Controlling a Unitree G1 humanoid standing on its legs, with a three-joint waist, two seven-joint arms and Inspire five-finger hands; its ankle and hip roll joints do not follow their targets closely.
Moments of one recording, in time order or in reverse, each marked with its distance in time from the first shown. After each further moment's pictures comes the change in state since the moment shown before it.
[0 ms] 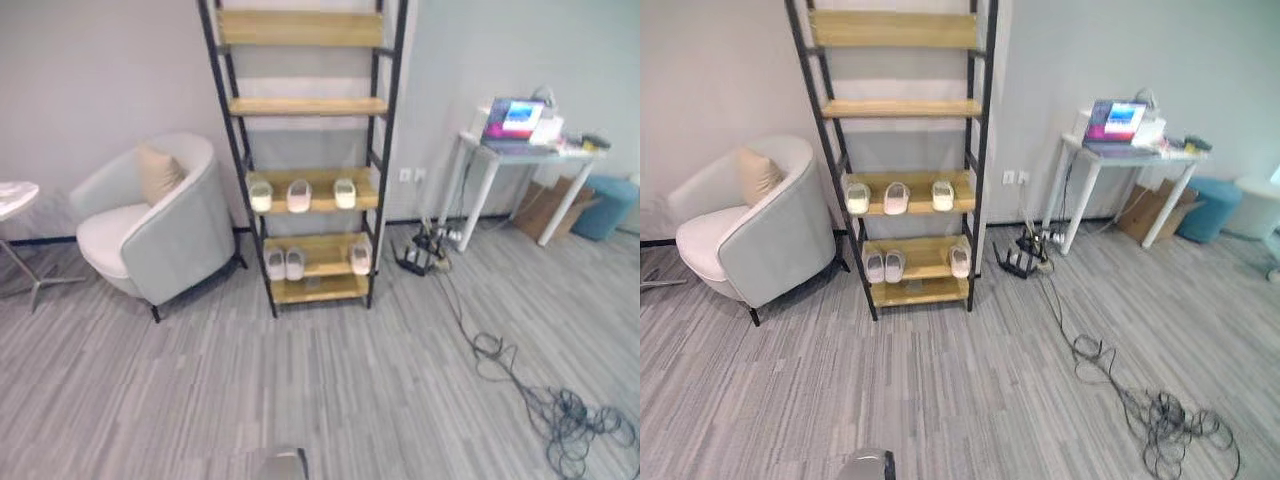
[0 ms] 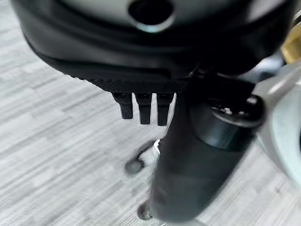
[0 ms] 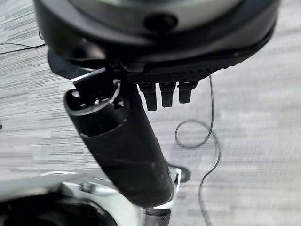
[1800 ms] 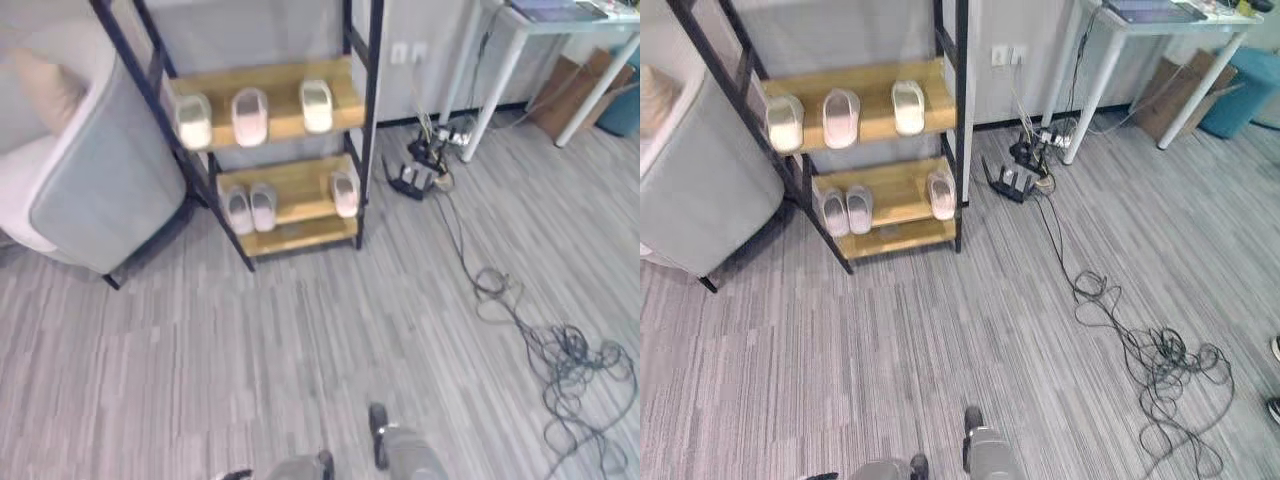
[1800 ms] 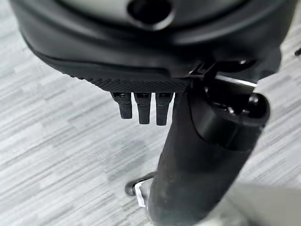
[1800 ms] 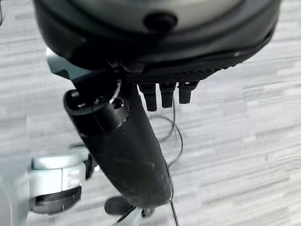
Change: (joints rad) left arm -0.165 0.032 -0.035 -0.119 -0.147 0.059 -0.003; right arm -0.031 -0.015 -0.062 0.043 0.020 0.002 -0.008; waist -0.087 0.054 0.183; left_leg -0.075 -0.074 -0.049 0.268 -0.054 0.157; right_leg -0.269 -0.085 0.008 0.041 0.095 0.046
